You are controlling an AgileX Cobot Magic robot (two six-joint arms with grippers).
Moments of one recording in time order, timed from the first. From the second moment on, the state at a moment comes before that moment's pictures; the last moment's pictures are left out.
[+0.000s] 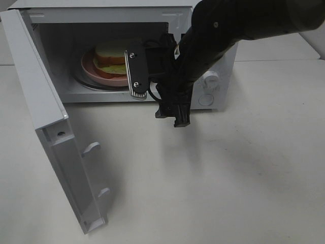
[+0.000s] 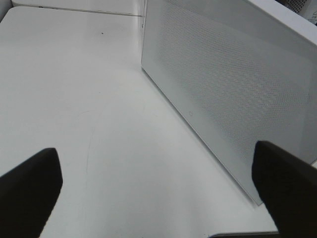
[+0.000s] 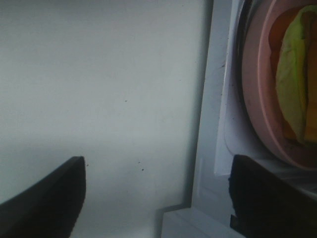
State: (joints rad) left arm 0.00 0.00 -0.50 -0.13 1.04 -0.03; right arm 0.65 1.88 -1.27 -0.04 0.39 -1.11
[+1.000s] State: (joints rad) left arm 0.00 0.00 -0.50 -0.13 1.04 -0.03; right arm 0.65 1.41 -0.80 -0.04 0.45 -0.63
